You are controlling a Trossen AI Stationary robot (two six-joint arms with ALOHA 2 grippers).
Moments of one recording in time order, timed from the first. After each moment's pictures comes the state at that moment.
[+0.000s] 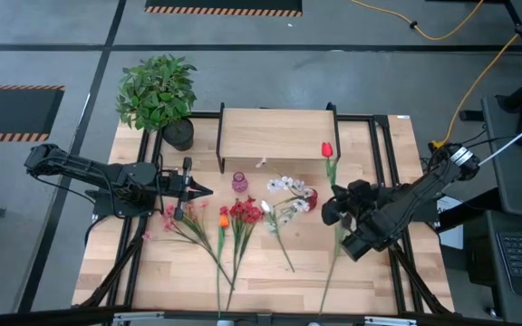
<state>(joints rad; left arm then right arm) -0.16 0.57 0.29 0.15 -0.14 0.09 0.67 1.44 1.14 -1.45 1.04 2.00</state>
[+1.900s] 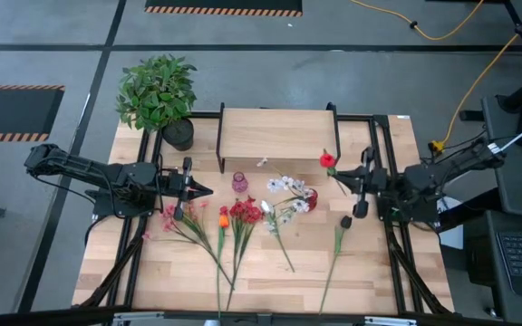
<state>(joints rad) -0.16 0.57 0.29 0.16 -0.14 0.05 0.42 0.59 0.46 0.24 0.62 -0.21</state>
